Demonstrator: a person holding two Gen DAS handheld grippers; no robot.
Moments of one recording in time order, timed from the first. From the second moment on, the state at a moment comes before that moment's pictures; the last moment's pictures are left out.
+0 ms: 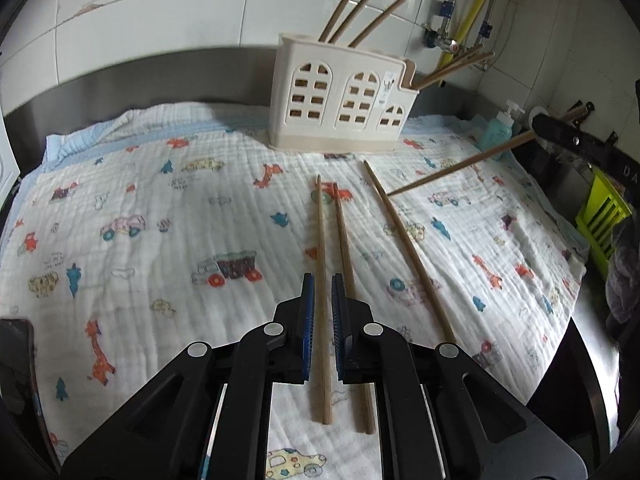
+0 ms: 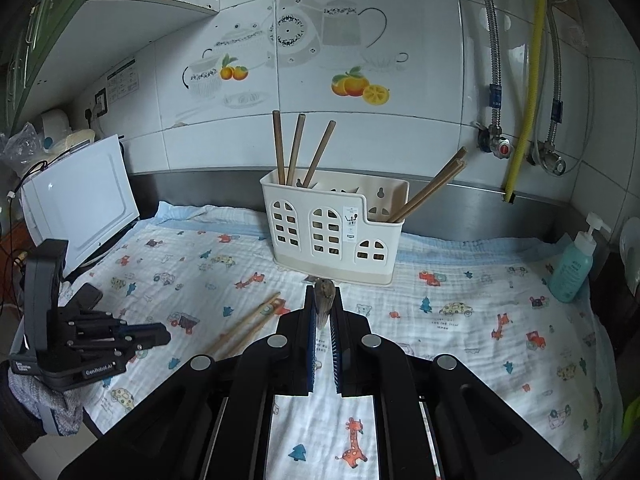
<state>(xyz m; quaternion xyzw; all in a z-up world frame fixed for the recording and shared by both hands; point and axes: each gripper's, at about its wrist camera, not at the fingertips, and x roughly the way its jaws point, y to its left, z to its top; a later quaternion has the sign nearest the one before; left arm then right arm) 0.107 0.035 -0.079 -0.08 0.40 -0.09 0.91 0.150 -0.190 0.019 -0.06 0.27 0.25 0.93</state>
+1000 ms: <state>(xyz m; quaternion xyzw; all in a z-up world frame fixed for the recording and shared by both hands) 0.107 0.031 -0.078 -0.07 0.37 -0.05 0.92 0.153 -0.195 0.023 -0.06 0.27 0.25 0.93</state>
